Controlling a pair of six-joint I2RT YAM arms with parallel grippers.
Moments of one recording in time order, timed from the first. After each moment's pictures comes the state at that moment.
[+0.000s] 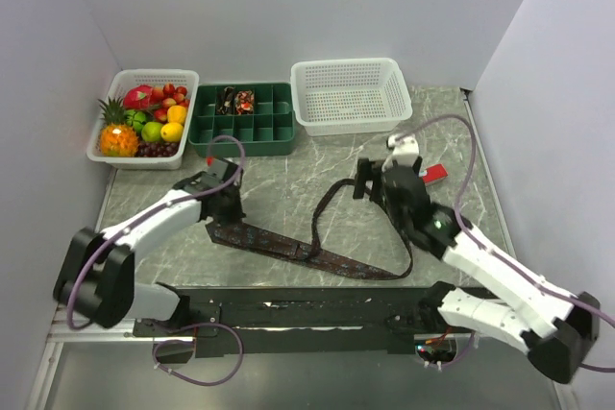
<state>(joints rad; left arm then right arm) -0.44 1.32 0.80 -0.56 -0.05 -0.63 0.75 0.89 0.78 -0.31 0.57 0.34</state>
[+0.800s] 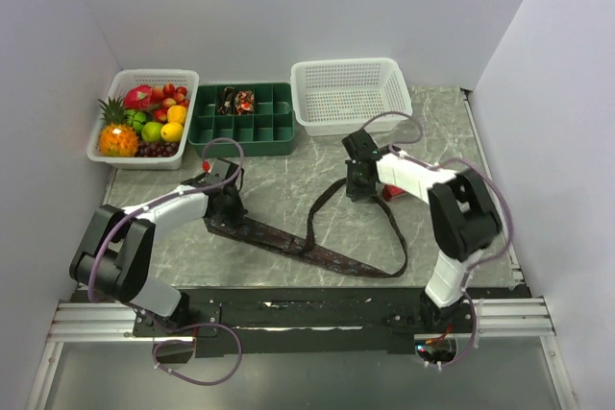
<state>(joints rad) -0.42 1.50 0.76 -0.40 -0.06 -0.76 0.47 1.73 1.12 -0.56 0.10 0.51</state>
